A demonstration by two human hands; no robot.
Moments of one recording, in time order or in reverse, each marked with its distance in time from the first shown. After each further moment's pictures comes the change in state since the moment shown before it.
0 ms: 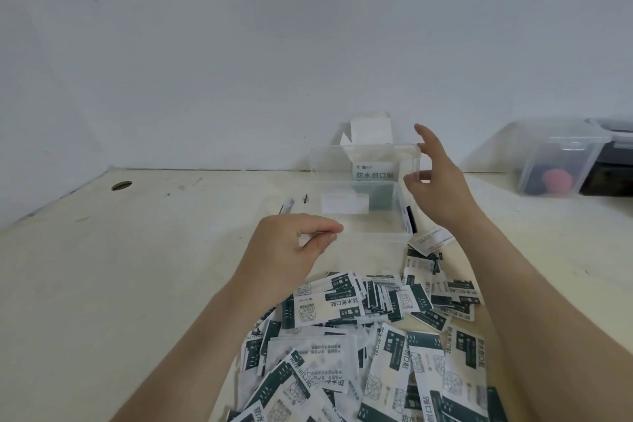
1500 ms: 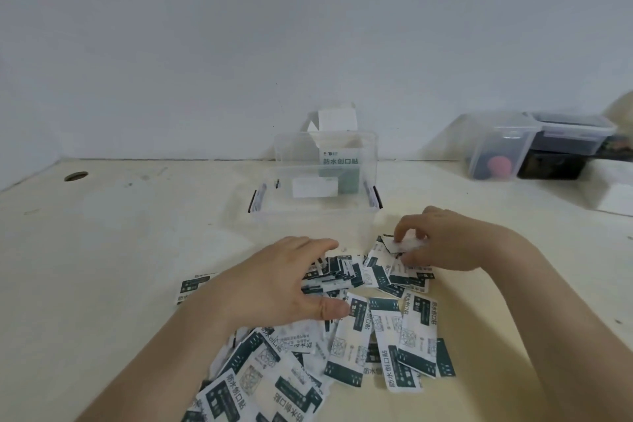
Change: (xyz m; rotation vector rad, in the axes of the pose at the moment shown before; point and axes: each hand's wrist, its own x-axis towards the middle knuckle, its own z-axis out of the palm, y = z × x) left_hand -0.026 0.015 0.007 0.415 -0.784 -0.020; right_hand -0.083 -0.018 -0.060 -0.741 -0.728 0.231
